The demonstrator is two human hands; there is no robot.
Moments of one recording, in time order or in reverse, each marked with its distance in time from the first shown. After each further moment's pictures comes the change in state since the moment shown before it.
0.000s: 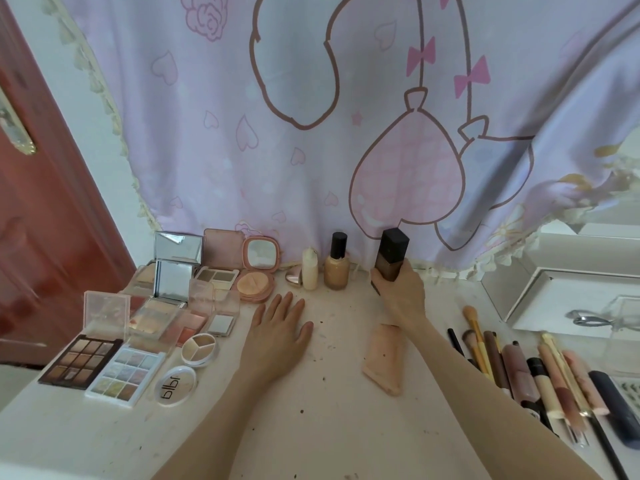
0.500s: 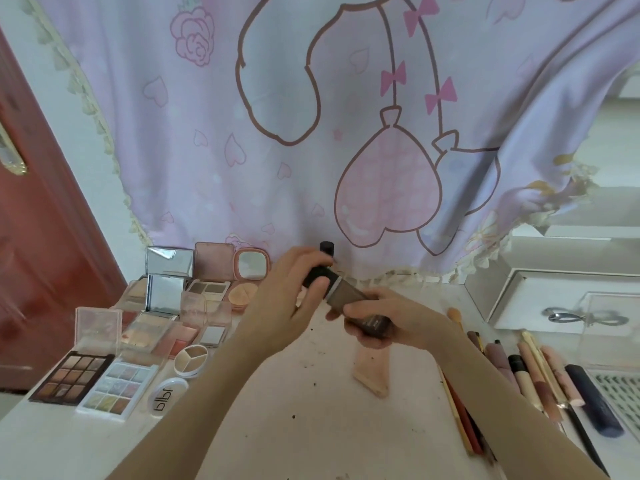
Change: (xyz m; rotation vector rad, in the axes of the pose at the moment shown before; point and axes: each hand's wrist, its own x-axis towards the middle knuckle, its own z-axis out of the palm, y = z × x) left_hand -0.012 0.051 -0.113 -0.559 0.450 0.565; right_hand -0.044 -0.057 -0.069 0.505 -1.139 0.113
